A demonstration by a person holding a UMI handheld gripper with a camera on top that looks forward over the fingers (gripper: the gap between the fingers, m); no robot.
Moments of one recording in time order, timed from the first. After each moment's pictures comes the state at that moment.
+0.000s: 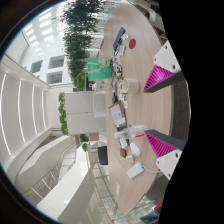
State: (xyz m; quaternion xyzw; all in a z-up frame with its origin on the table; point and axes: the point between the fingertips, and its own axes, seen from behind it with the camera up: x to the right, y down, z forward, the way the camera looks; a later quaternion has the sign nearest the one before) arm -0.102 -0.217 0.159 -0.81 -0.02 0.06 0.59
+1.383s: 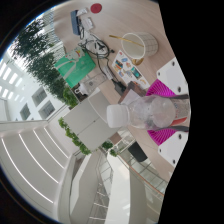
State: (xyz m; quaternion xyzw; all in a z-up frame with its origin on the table) arm -0.148 0.087 0.149 -0.76 0.20 0.25 0.57
